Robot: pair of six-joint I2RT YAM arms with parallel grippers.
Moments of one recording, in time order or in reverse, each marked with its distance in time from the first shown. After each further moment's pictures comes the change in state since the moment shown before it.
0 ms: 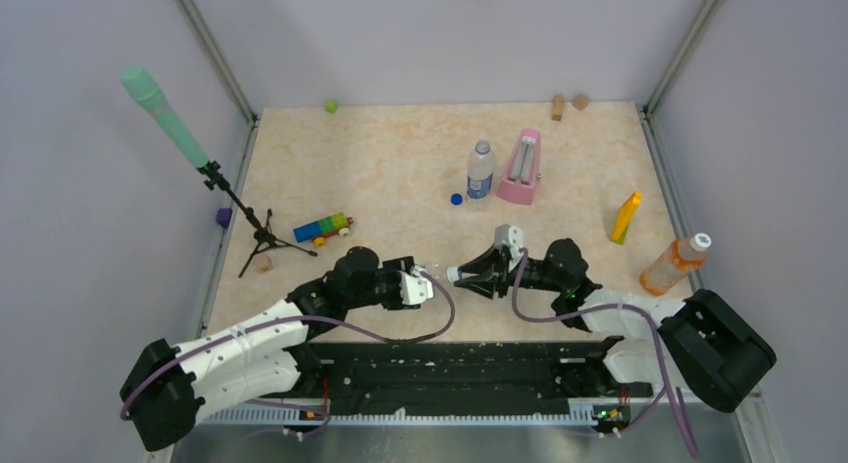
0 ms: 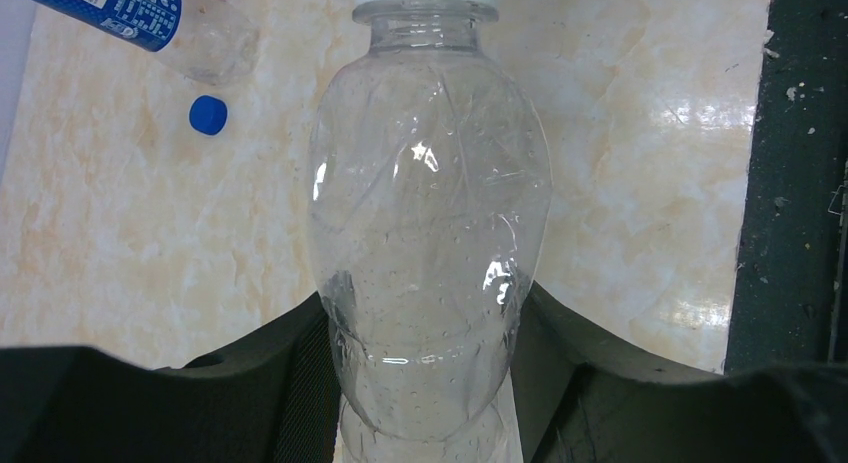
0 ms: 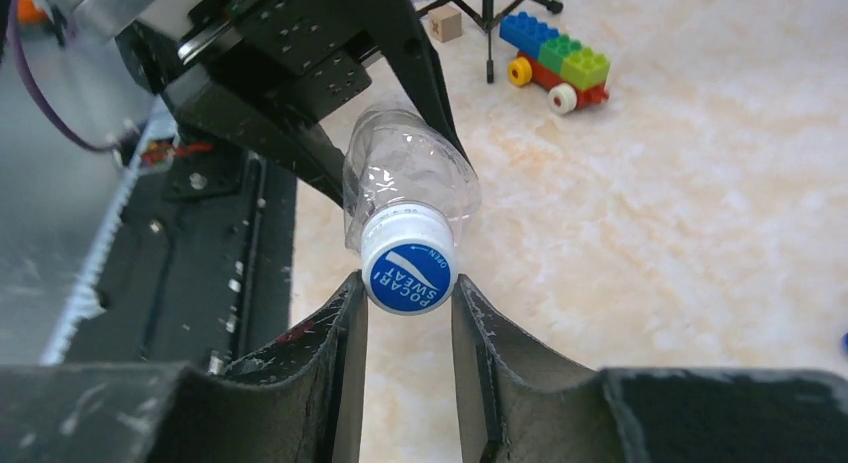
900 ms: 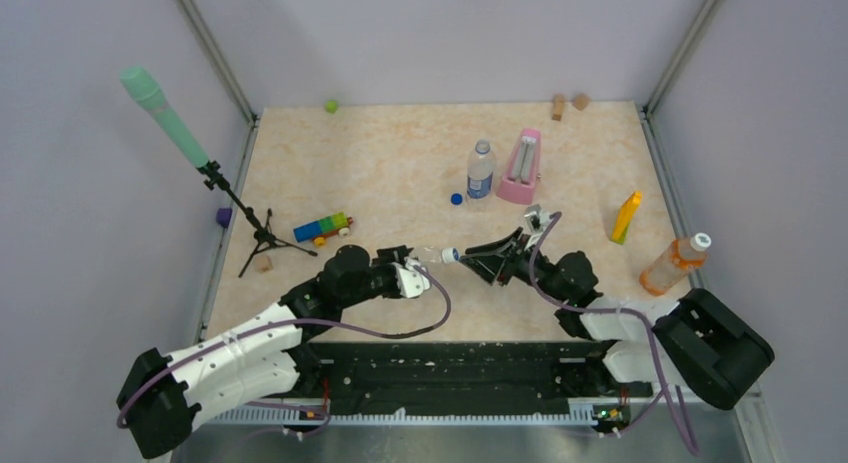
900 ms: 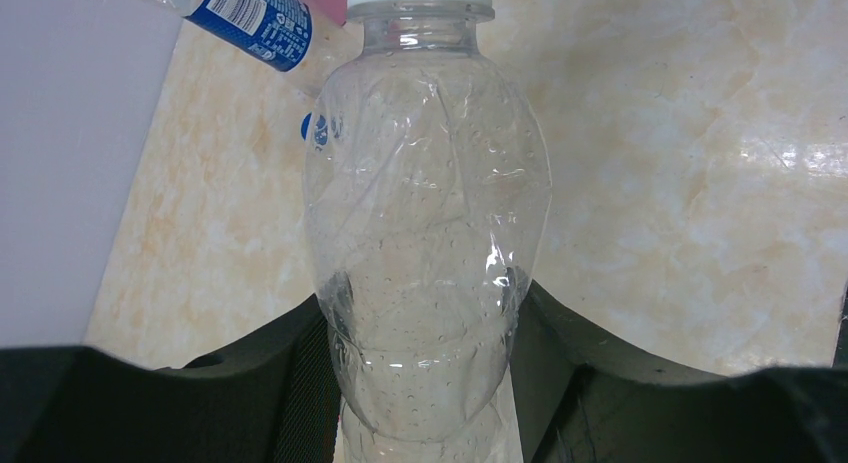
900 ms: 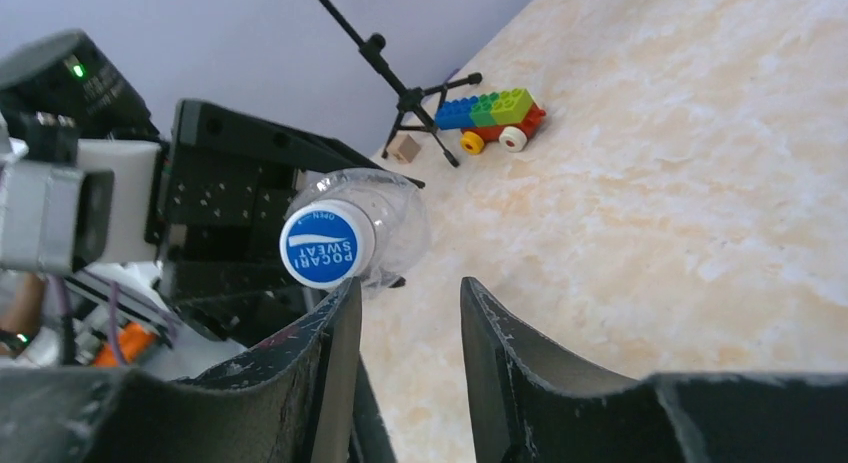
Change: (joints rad) left arm 0.014 -0.057 0.002 0.076 -0.078 0.014; right arm 0.004 0.036 -0.082 0.277 0.351 0.500
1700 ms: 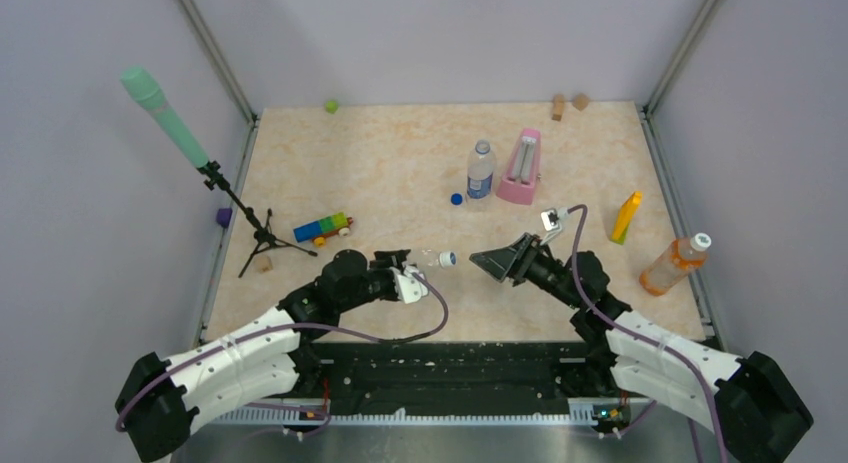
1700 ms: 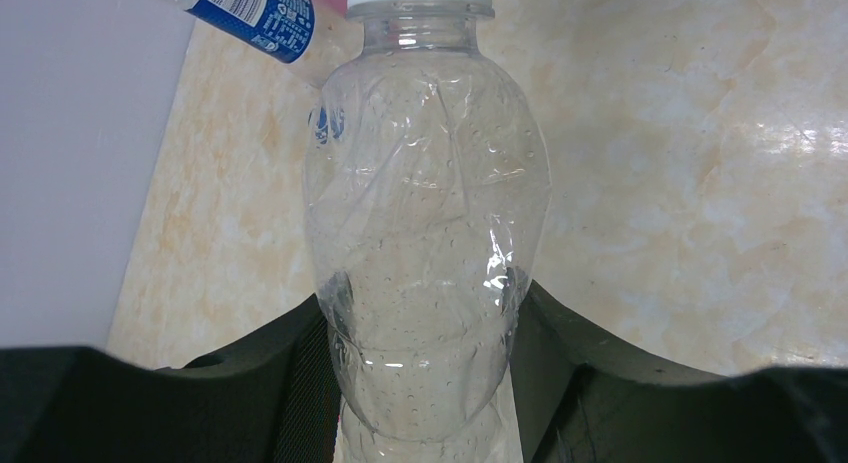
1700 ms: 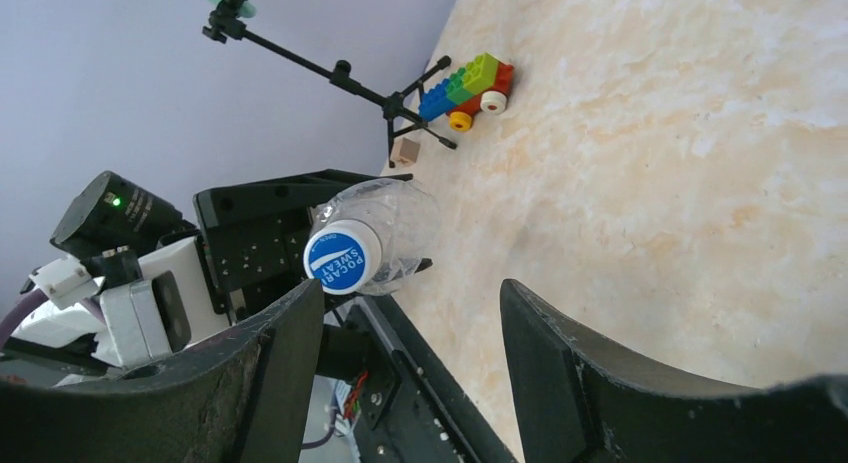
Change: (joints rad) left arm 0.000 -0.032 -0.039 0.010 -0.021 0.055; right arm 0.000 -0.415 0.028 -0.600 0.160 0.327
